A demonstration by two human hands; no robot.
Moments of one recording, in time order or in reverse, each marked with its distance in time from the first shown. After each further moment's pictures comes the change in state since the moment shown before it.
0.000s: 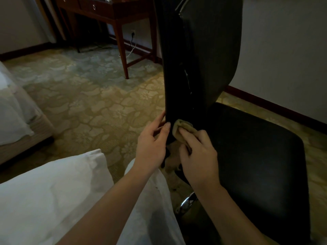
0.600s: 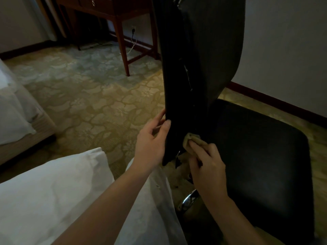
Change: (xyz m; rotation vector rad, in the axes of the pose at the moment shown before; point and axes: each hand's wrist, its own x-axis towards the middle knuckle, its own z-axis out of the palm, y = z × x) left_hand 0.003 -0.006 -0.003 -0.022 -0.023 -0.027; right_hand -0.033 0.036 0.000 -0.003 -0.044 0.071
